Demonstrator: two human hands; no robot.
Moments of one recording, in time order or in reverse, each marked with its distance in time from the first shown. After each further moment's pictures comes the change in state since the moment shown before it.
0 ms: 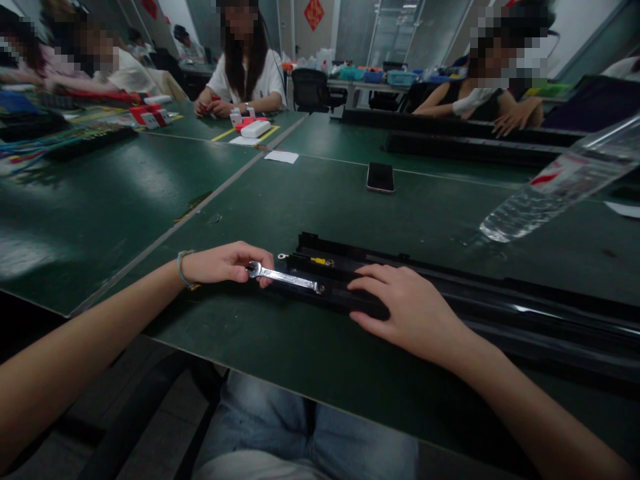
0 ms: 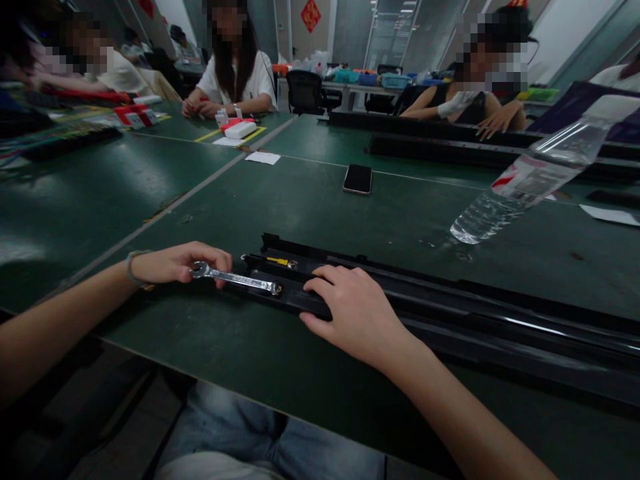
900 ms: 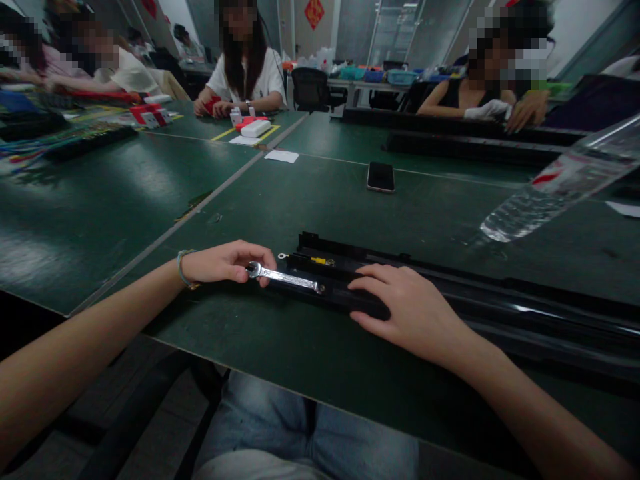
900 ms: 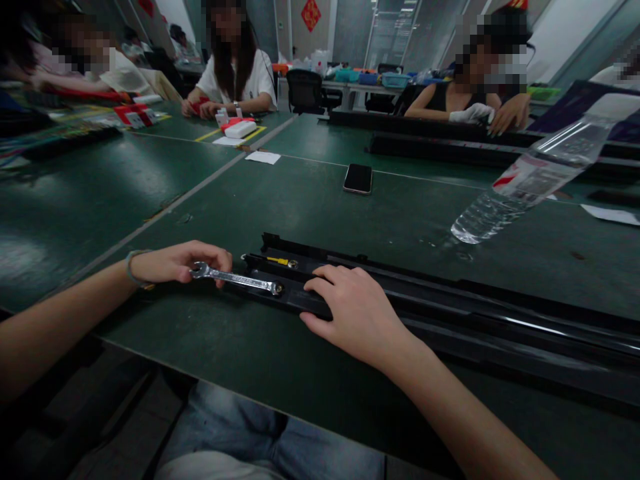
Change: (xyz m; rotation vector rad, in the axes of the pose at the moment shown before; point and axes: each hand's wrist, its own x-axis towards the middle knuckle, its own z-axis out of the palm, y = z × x) left_hand -0.001 -0.002 0.001 -0.073 0.010 -0.001; right_hand -0.001 0.001 0.001 0.012 0.003 -0.007
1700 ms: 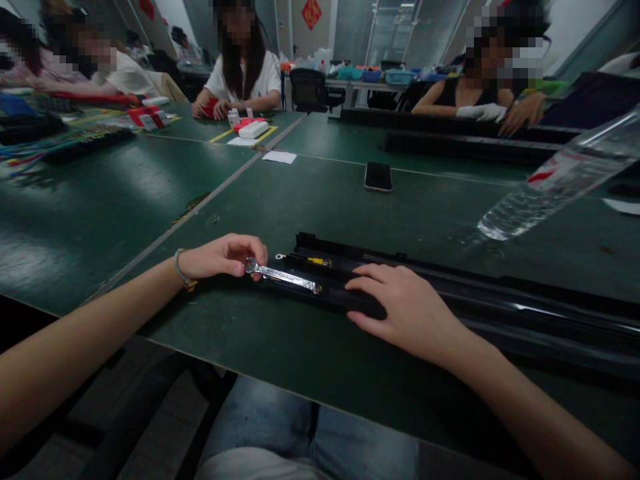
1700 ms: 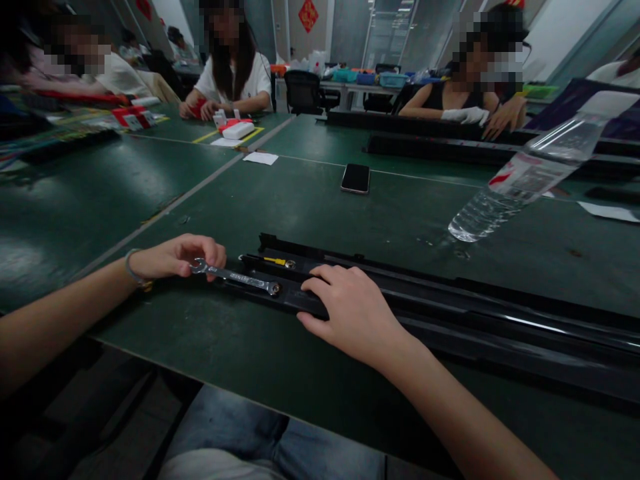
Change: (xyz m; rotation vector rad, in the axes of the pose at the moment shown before) left_hand -0.003 -0.018 -0.005 -0.236 0.124 0.098; right_hand -0.001 0.000 -0.002 0.008 0.007 -0.005
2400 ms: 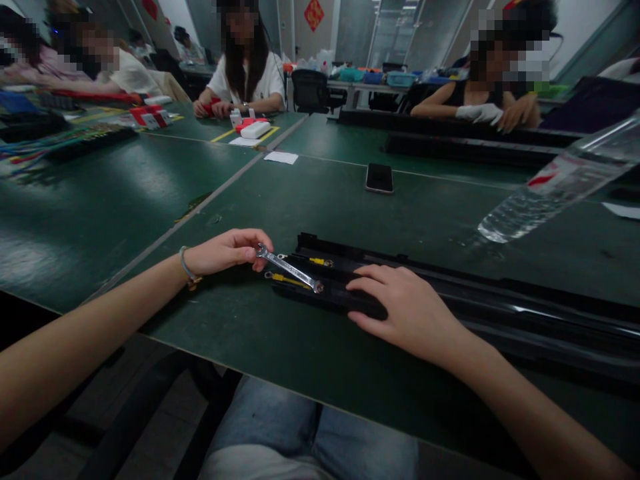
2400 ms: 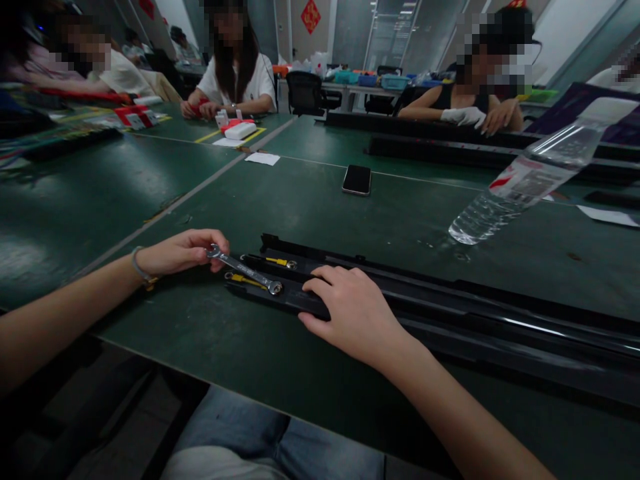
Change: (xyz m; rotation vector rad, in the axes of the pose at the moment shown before) left_hand 0.003 -0.005 0.002 -0.117 0.163 -0.037; right_hand 0.001 0.000 0.000 -0.009 -0.023 0.013
